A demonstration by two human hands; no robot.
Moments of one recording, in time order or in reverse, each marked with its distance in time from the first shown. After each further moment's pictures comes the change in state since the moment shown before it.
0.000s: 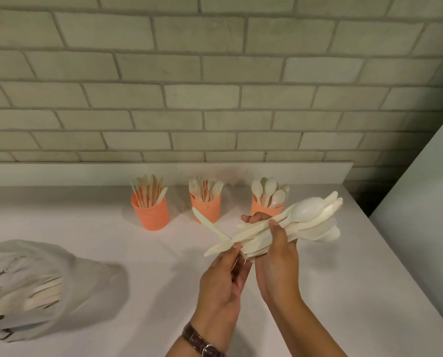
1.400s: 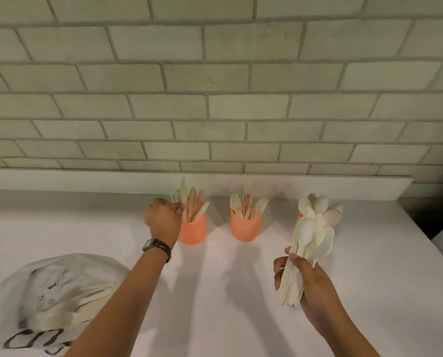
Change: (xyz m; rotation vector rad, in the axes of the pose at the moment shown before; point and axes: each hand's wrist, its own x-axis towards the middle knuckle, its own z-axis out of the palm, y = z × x) left_hand 0.184 0.207 -0.091 1.479 0.566 0.886; right_hand 0.037 0.046 -0.002 -0.272 -0.149 0.351
